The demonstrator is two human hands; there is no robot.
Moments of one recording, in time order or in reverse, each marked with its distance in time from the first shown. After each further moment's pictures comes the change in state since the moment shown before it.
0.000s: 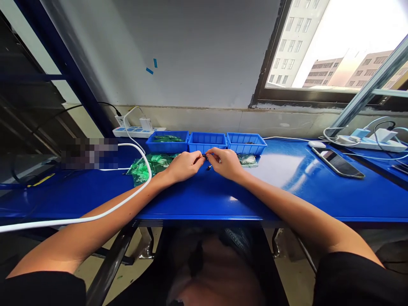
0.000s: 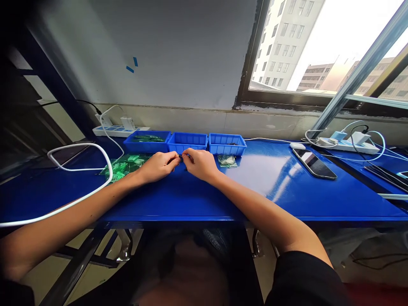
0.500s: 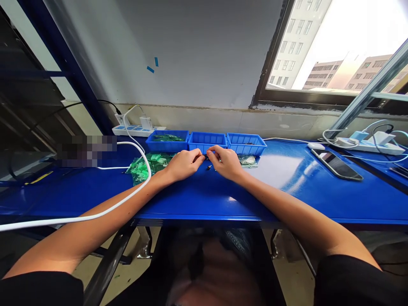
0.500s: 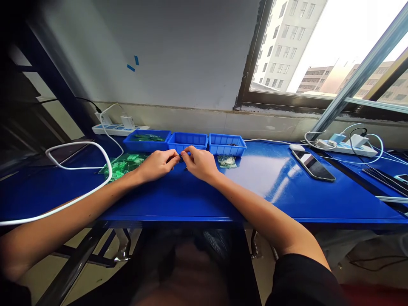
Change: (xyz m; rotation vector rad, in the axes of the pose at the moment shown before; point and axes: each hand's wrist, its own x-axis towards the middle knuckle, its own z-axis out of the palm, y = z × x) left_hand -0.001 0.003 -0.003 -0.007 0.025 -0.018; right_hand 0.001 -0.003 -0.003 0.044 0.018 0.032
